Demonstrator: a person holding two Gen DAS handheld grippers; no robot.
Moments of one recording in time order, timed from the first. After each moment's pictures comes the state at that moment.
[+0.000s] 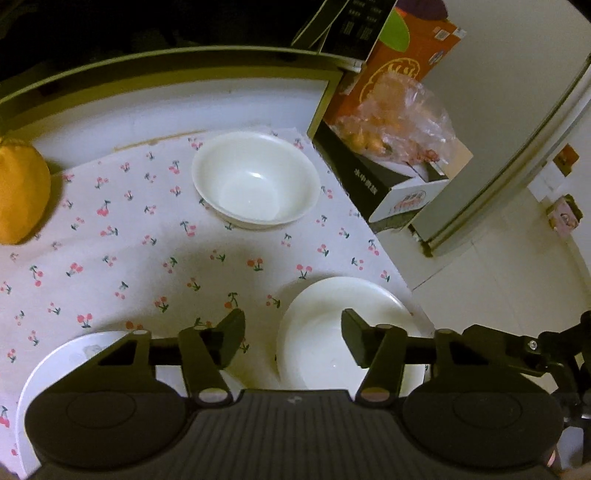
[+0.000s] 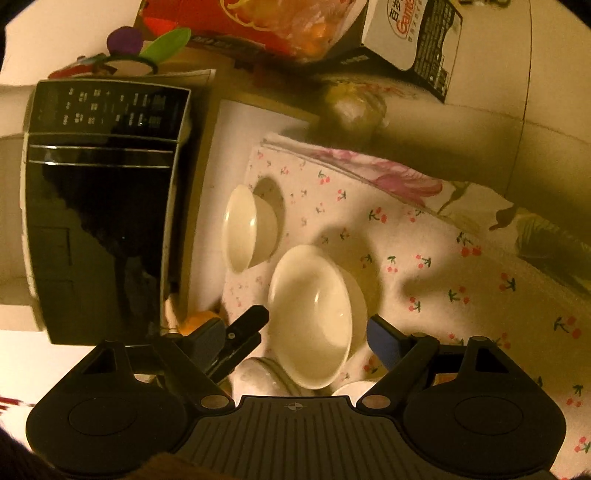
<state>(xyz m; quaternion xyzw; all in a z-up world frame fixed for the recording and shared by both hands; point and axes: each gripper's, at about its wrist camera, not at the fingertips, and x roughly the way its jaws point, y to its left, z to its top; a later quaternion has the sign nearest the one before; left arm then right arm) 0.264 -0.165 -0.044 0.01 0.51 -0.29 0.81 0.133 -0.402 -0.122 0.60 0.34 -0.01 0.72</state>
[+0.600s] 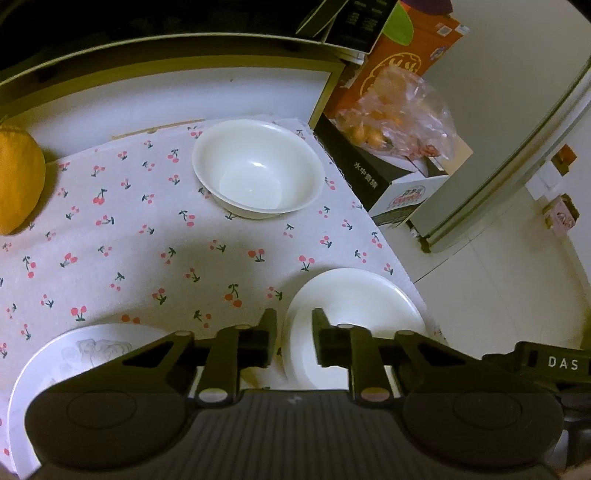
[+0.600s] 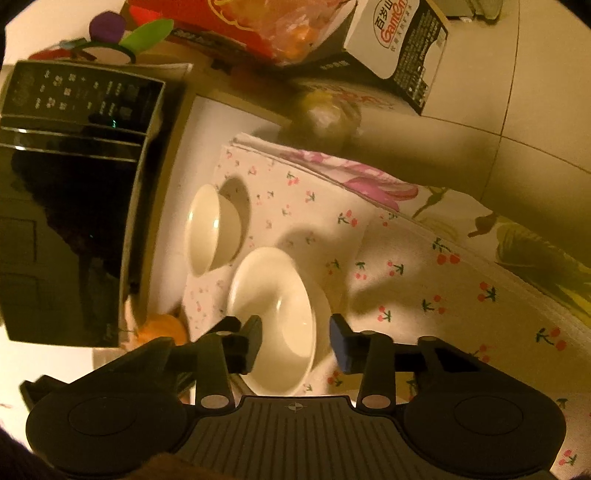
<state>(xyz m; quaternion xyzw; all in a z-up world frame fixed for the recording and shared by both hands) 0.265 -0.162 -0.050 0.00 0.51 -0.30 0.81 0.141 -0.393 -0.130 0.57 0.37 -0.05 0.73</state>
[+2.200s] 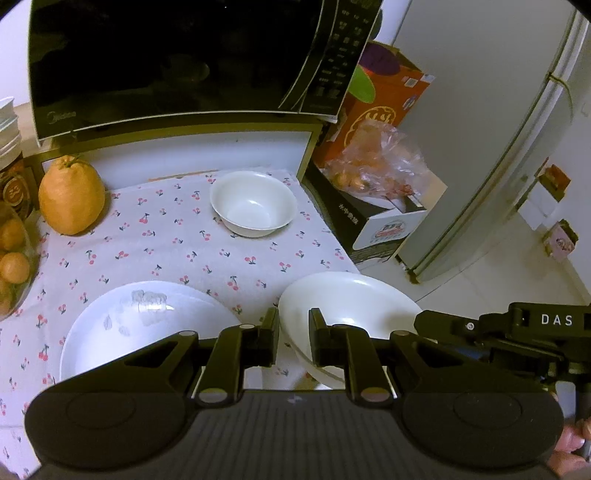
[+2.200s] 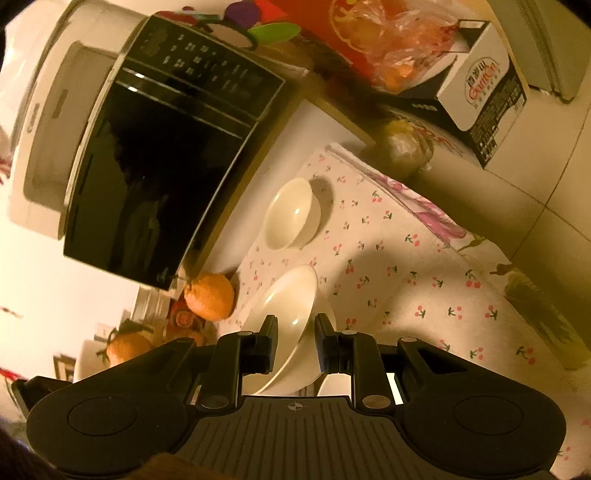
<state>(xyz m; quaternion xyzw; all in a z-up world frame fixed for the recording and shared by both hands) 0.178 -0.132 0.013 -0.01 0.43 -0.28 0.86 0.096 -0.394 -0.055 0.47 0.34 0.05 0.81</state>
